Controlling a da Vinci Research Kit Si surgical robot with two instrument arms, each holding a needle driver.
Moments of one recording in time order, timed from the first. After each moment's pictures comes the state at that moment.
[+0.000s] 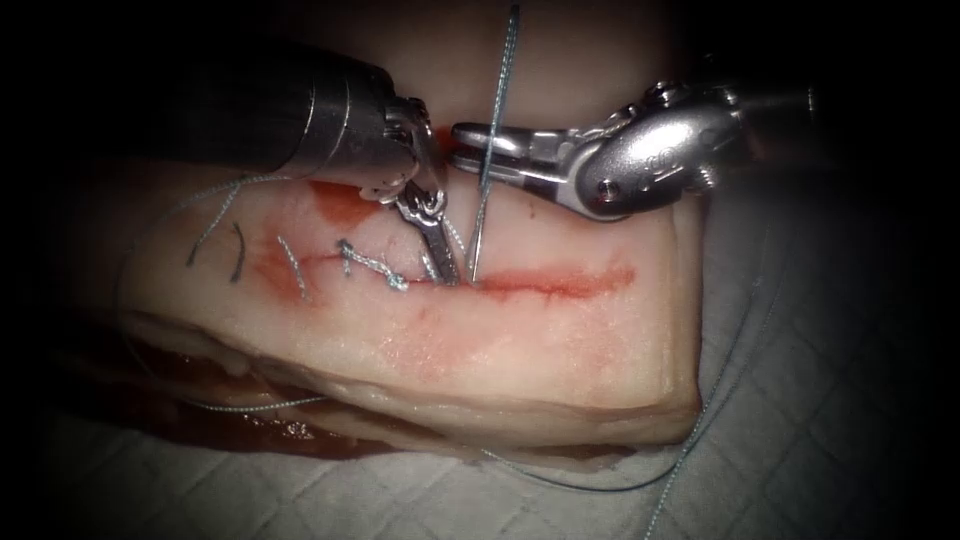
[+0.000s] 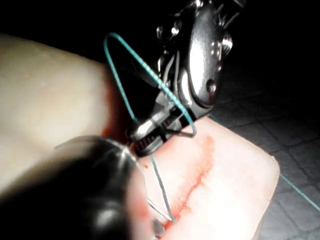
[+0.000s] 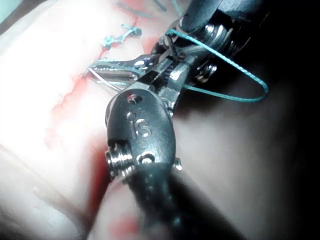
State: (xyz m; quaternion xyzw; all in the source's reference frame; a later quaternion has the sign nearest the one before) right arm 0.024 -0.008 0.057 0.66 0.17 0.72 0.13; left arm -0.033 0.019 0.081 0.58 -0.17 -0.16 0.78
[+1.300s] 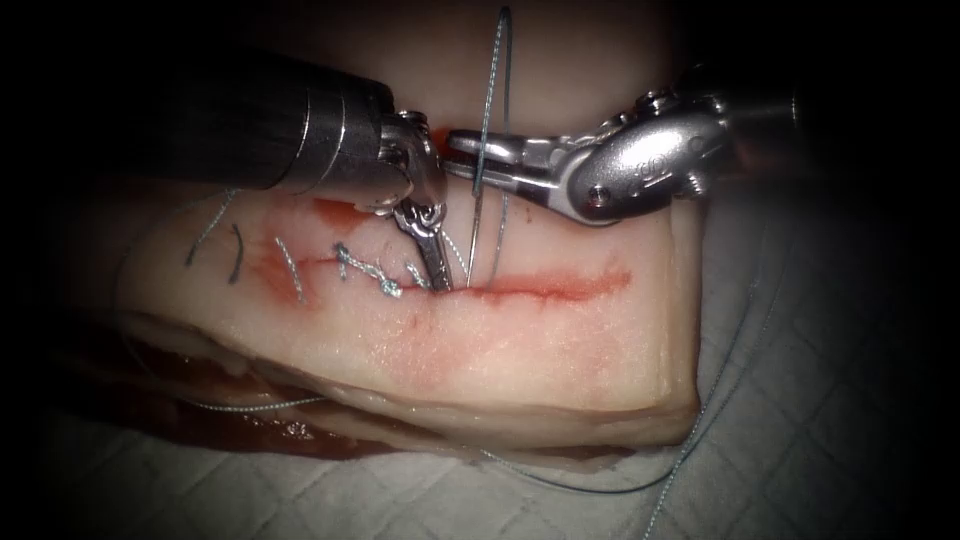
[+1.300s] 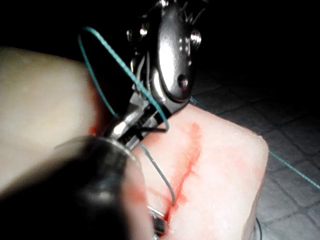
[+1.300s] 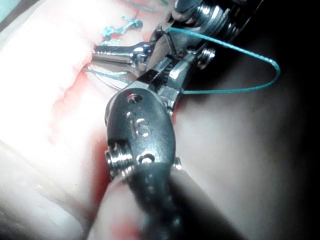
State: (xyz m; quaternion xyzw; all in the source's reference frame) right arm 0.025 -0.009 0.058 0.67 0.17 0.72 0.12; left arm -0.033 0.017 0.080 0.63 -0.17 -0.11 0.75
